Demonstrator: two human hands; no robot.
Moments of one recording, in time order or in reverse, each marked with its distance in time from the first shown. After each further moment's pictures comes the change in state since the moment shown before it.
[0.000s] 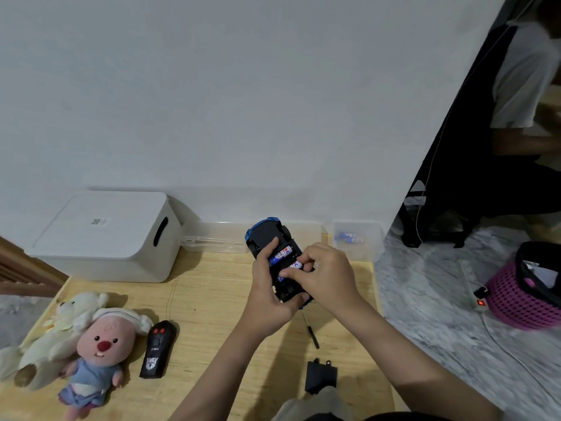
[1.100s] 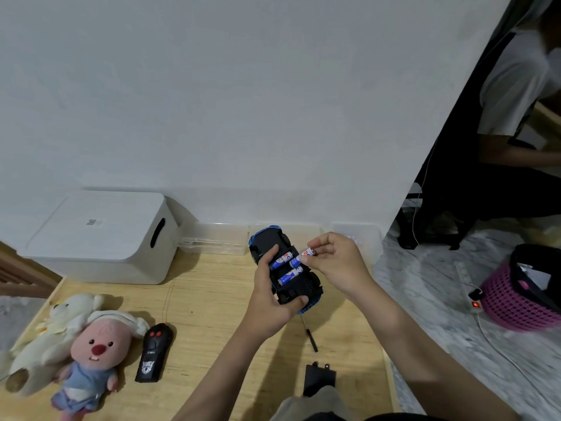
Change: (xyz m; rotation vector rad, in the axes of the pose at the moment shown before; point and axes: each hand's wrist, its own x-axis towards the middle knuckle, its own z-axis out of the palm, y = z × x) left_hand 0.002 -0.007 0.002 -0.083 -0.042 -0.052; right_hand 0.022 0.003 -0.025 0.407 -0.172 0.396
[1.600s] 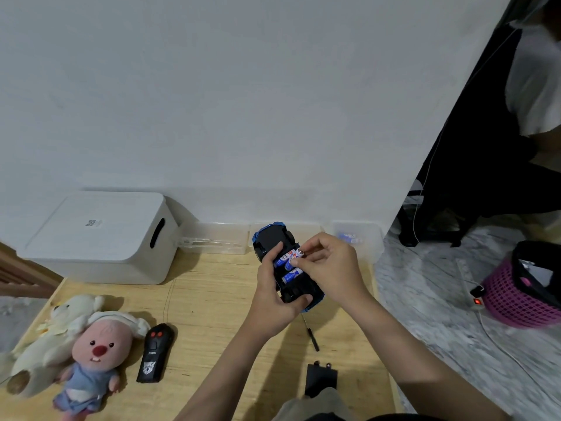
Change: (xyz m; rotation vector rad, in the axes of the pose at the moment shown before) left_hand 0.002 0.003 0.003 0.073 0.006 -0.019; right_hand -0.010 0.000 0.015 -0.087 0.106 -0.193
